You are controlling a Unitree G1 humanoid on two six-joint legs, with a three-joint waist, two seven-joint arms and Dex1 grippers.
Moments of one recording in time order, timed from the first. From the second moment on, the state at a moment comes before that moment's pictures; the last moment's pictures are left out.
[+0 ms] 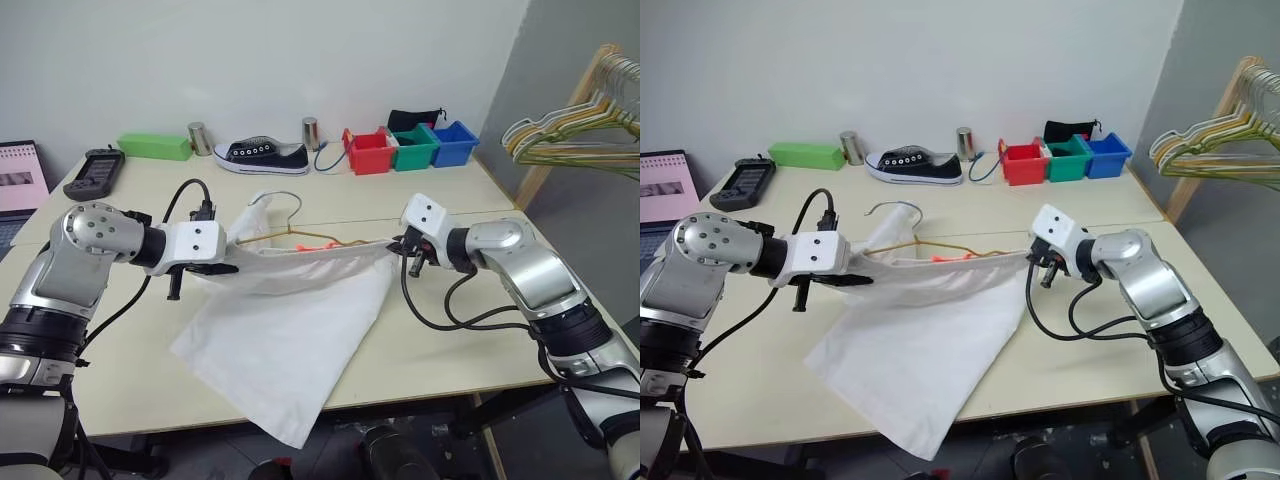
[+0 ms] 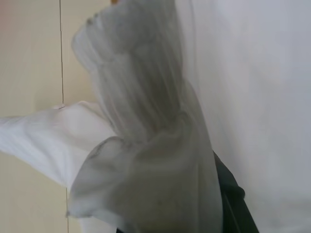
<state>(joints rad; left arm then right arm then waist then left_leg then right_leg) -0.65 1.01 -0.17 0.29 0.03 -0.10 -1.36 -0.78 -0.63 0.34 -0.03 0.10 0.68 0.85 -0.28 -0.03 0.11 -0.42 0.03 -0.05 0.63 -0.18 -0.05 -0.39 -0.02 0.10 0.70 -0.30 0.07</state>
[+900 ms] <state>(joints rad) -0.72 0.69 -0.20 0.26 0.14 0.05 -1.06 -0.95 -0.60 0.37 -0.15 0.05 0.72 0.85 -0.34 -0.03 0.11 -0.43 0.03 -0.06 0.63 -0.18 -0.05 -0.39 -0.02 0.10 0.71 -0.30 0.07</state>
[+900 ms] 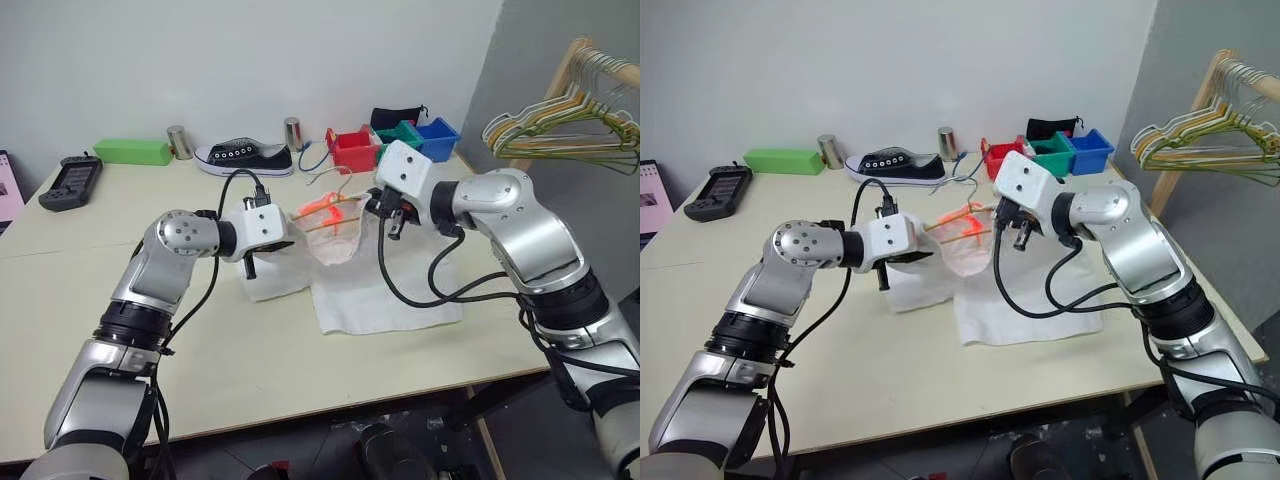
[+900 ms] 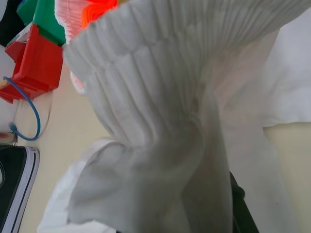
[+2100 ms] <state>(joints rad) -0.71 0.72 -0.24 0.20 0.18 -0.10 -1.05 -1.03 -0.69 0.49 0.51 -0.33 -0.01 1.07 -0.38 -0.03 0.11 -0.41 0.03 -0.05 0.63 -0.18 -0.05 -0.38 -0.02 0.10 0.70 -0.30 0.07</state>
